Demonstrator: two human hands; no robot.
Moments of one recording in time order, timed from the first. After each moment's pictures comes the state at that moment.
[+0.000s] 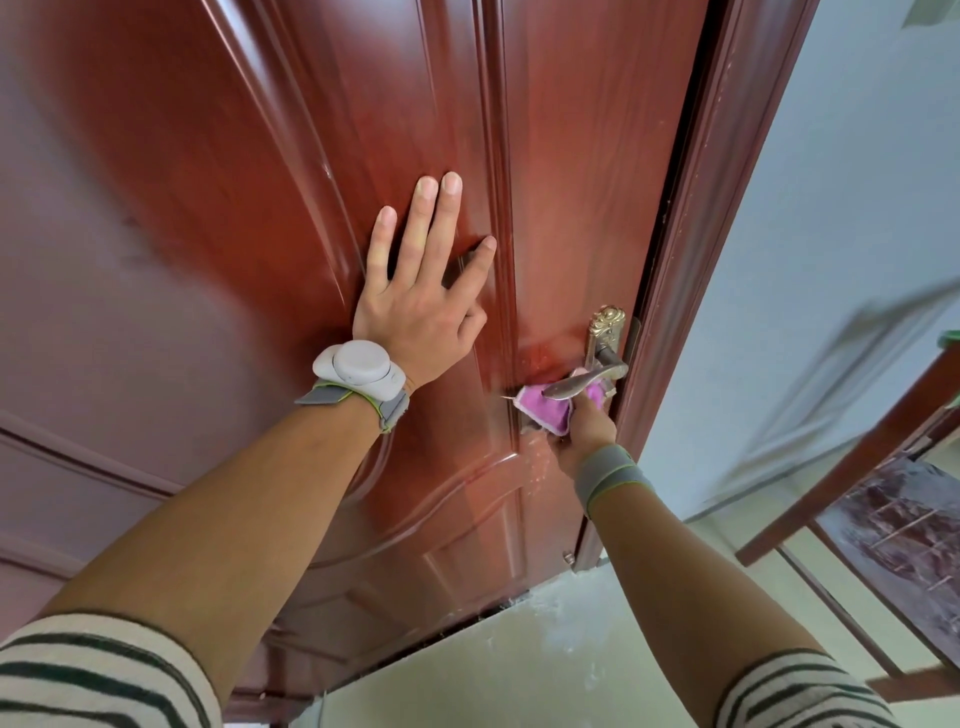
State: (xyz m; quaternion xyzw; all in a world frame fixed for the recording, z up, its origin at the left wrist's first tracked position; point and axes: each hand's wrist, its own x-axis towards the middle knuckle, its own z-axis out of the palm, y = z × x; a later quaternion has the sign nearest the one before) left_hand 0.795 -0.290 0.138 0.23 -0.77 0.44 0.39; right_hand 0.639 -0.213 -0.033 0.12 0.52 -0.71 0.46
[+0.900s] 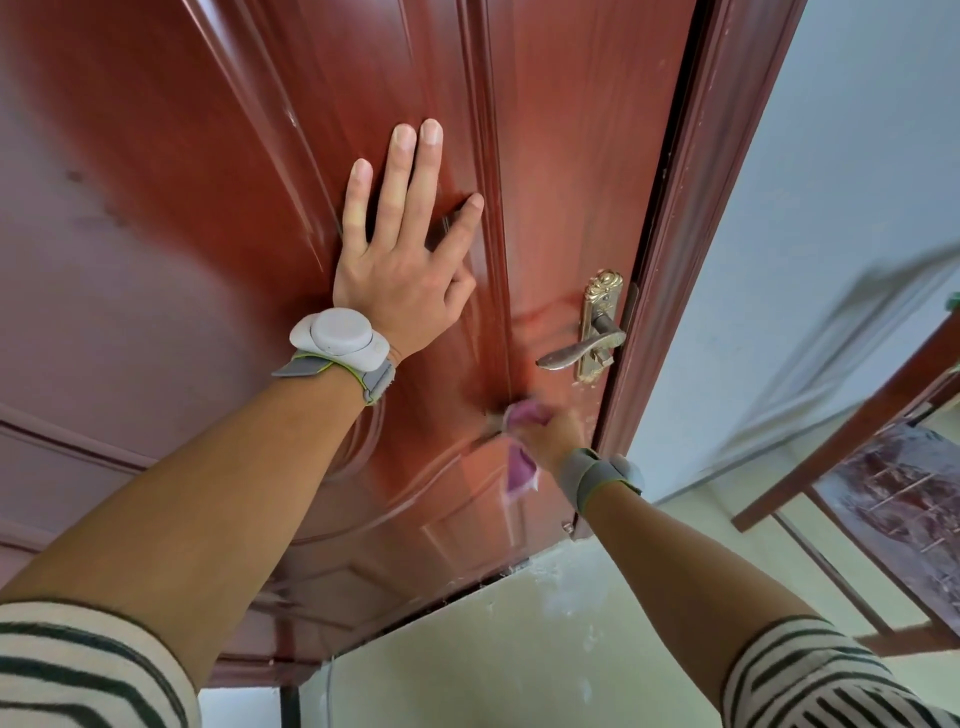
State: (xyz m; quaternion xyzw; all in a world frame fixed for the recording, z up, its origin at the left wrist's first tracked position) left_hand 0.796 -0.284 0.145 0.24 -0.78 0.44 0.38; right_hand 0.669 -0.196 -0.067 -0.25 0.79 -0.43 0.36
